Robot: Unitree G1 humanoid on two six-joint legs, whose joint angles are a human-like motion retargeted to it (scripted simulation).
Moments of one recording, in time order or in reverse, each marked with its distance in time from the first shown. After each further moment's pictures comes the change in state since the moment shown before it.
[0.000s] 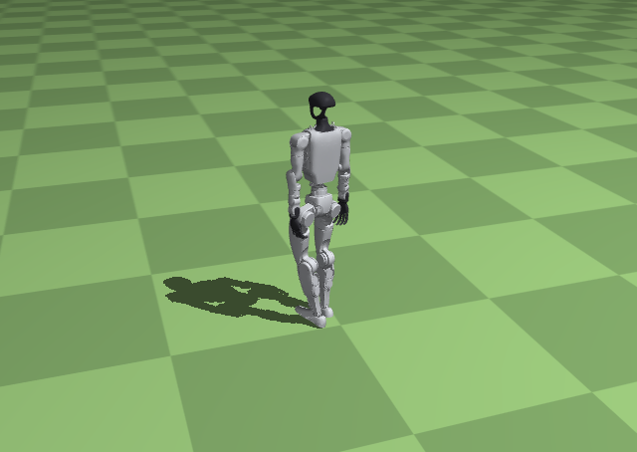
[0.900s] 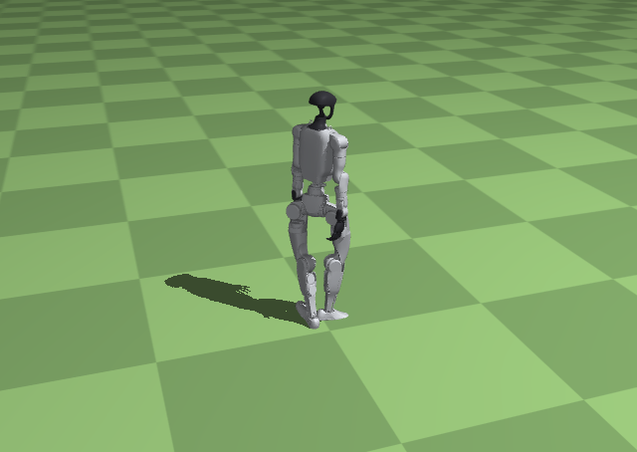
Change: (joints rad) left arm -0.046 -0.008 -0.083 -0.166 0.028 0.003 -0.077; right arm -0.006 -0.015 -0.072 0.048 0.123 0.065 -0.022; waist -0.099 0.180 0.007; left_leg 0.091 0.180 0.957 -0.121 -0.237 -0.233; right_leg -0.105 -0.009 -0.626 0.044 0.108 -0.130
